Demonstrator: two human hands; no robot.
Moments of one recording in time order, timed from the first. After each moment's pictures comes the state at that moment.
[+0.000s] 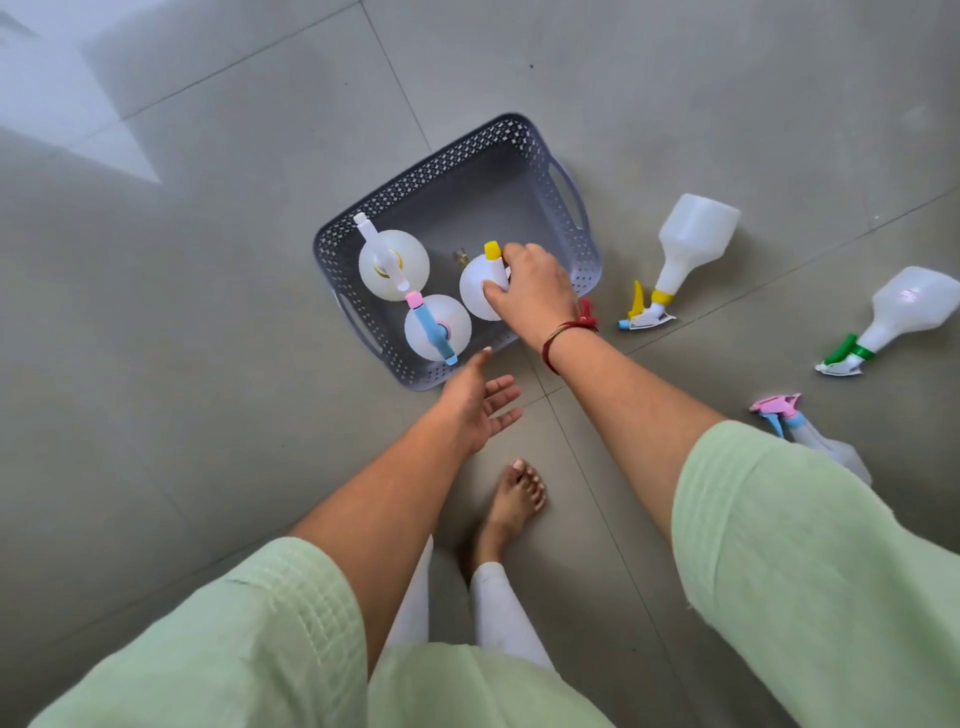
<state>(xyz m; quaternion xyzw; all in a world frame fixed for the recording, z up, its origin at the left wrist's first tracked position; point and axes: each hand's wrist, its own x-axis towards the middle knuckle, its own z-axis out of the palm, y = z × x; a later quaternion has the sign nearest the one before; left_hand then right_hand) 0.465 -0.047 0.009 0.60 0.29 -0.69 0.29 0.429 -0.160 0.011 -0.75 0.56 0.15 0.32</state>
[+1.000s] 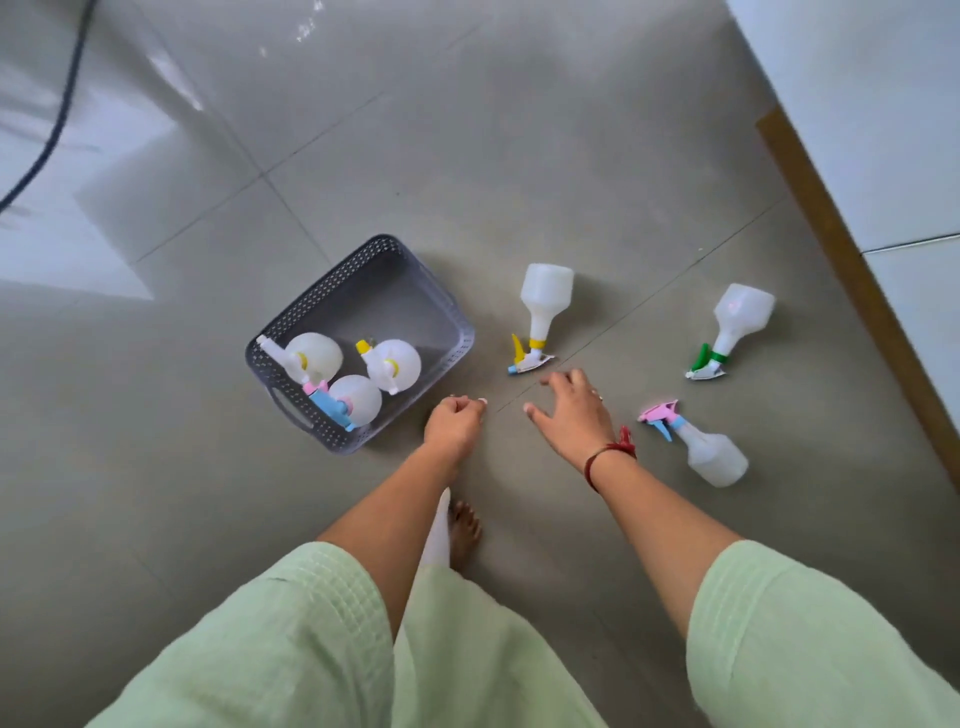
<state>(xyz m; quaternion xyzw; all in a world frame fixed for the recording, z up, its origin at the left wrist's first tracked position) 0.363 -0.126 0.117 0.73 -0.02 -0.67 0.16 0.217 -0.168 0.134 -0.62 0.66 0.19 0.37</state>
